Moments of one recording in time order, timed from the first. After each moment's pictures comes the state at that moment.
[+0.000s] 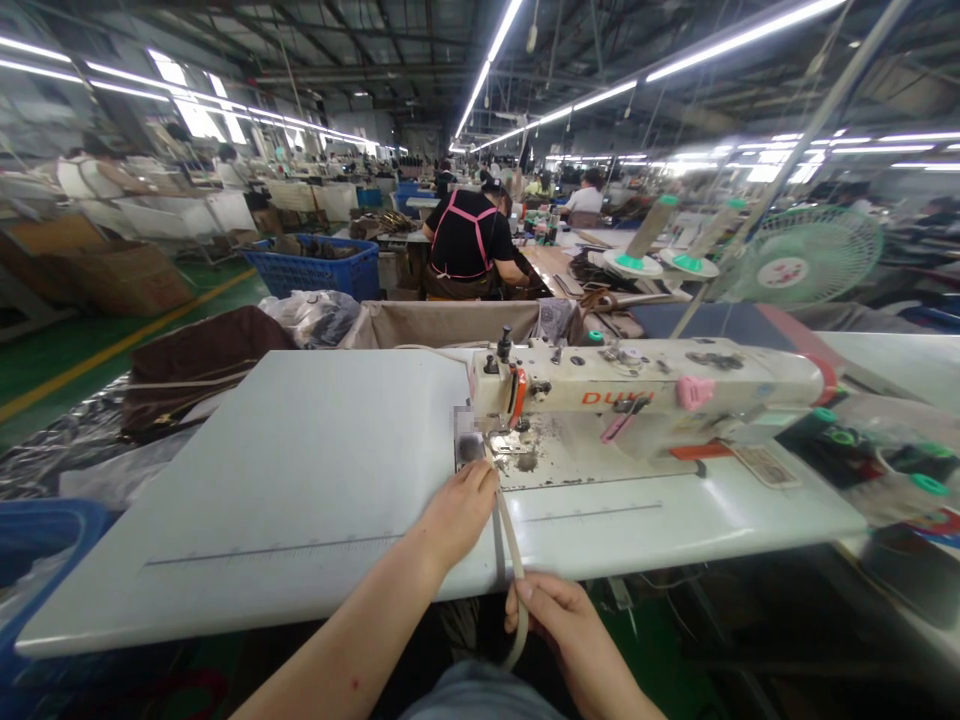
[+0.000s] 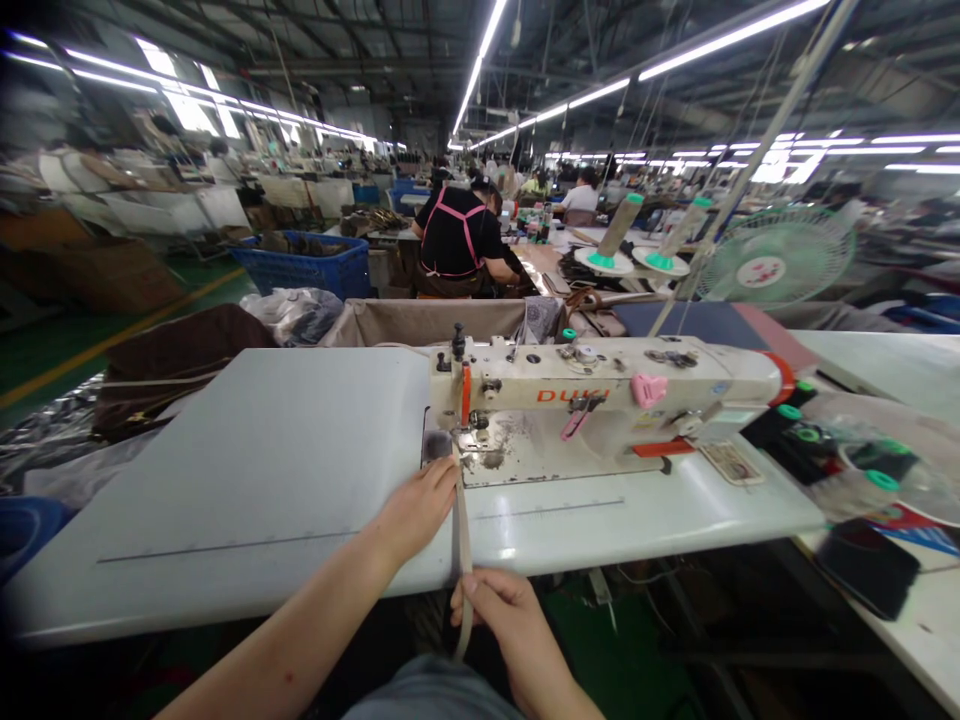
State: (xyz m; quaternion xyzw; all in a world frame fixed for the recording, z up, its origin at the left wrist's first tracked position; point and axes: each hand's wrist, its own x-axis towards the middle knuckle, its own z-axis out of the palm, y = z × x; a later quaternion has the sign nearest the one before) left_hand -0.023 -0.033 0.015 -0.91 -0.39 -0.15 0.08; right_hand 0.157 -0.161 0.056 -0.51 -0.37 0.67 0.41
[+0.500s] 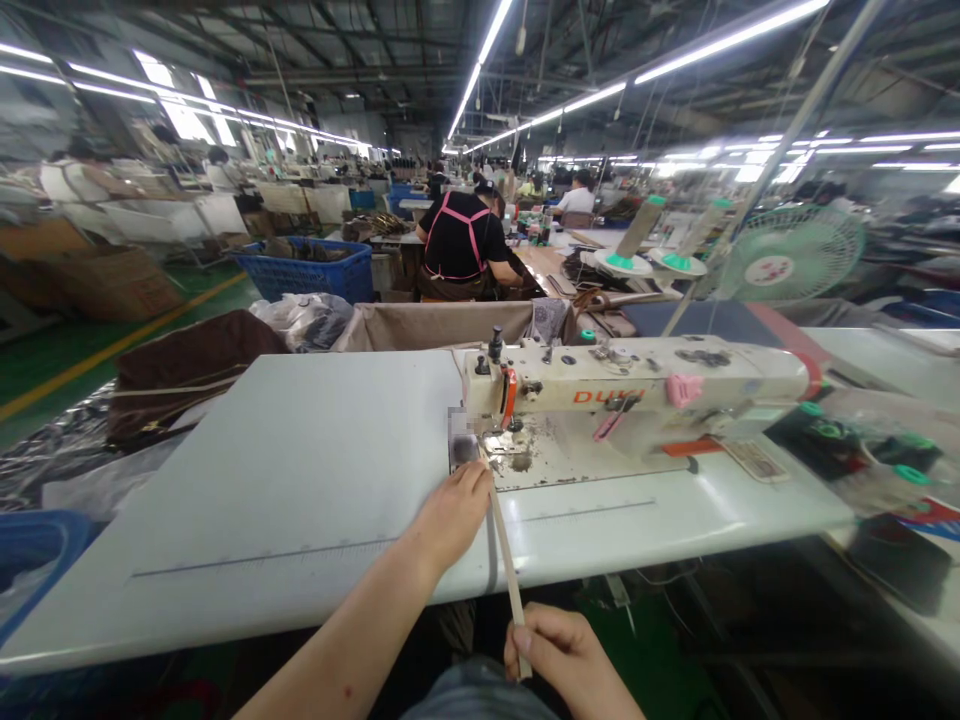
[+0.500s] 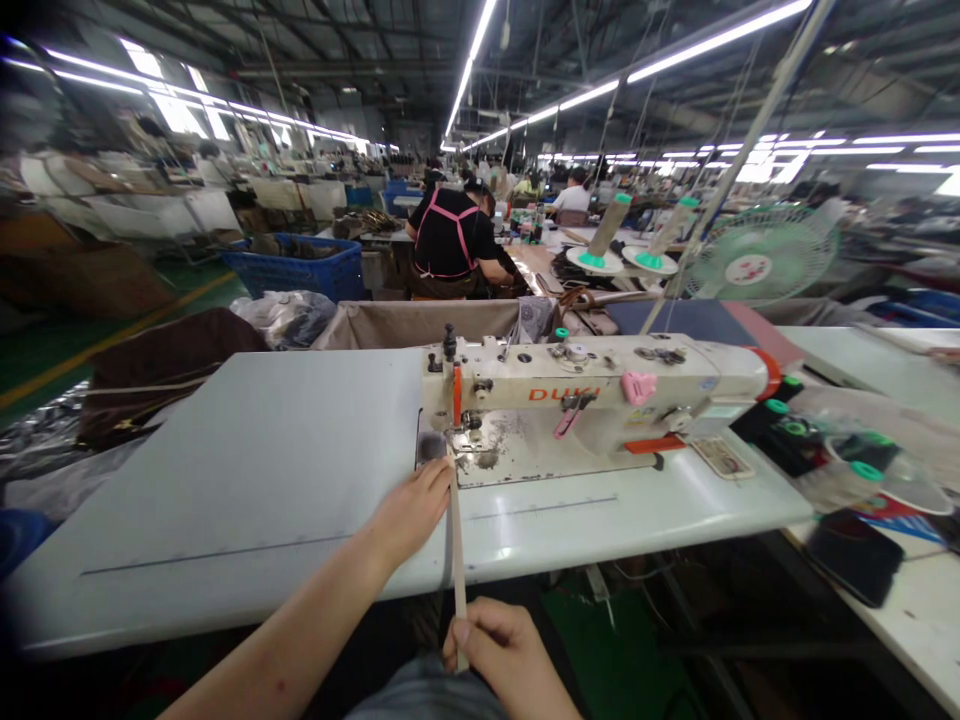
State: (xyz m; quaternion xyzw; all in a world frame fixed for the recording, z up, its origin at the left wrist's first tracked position) left_hand -0.023 -0.032 0.014 -0.91 -0.39 -0.14 0.07; right_hand 0.168 -0.184 0.046 -0.47 -0.45 0.66 0.37
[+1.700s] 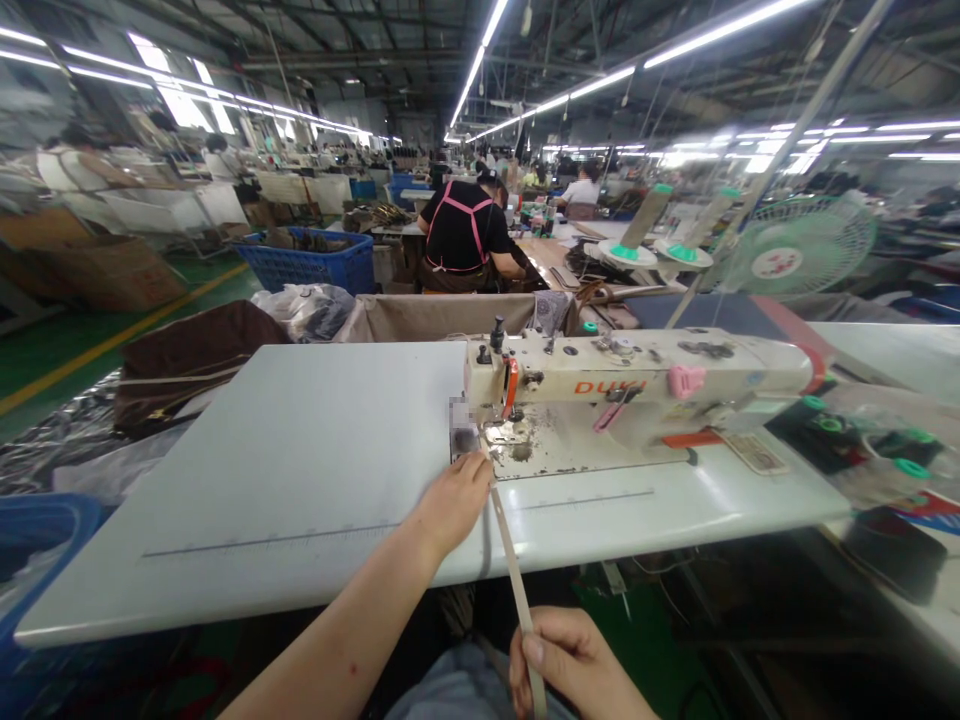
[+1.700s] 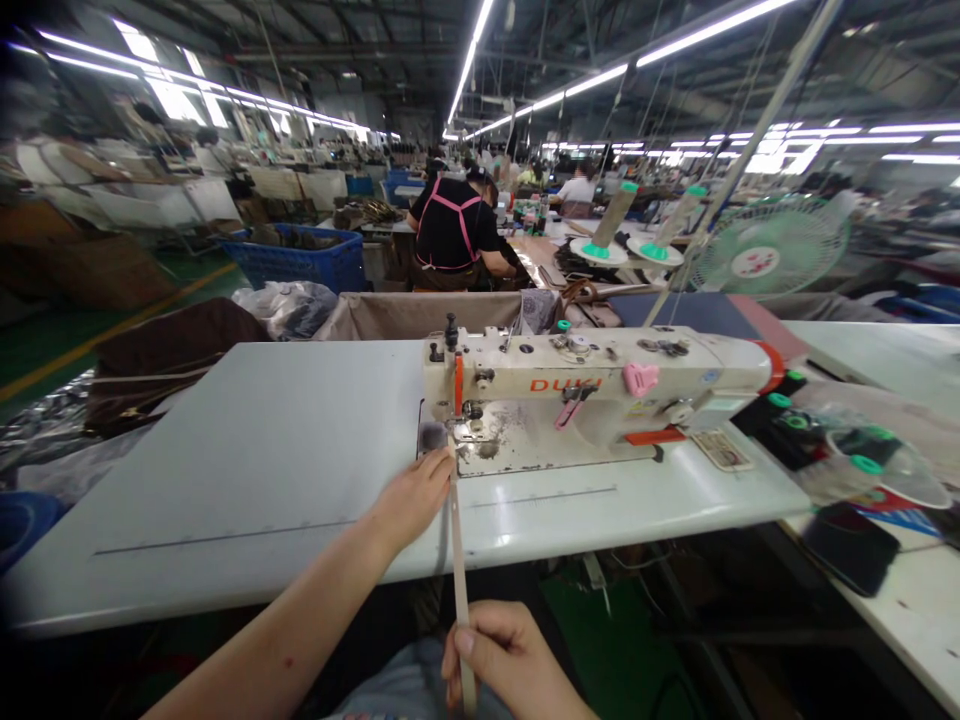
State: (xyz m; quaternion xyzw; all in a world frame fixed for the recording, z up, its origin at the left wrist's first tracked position) left_hand -0.023 -0.033 0.015 -0.89 -0.41 -0.16 0.08; right_hand 0.173 -0.193 0.054 -0.41 -0.42 0.74 0.34
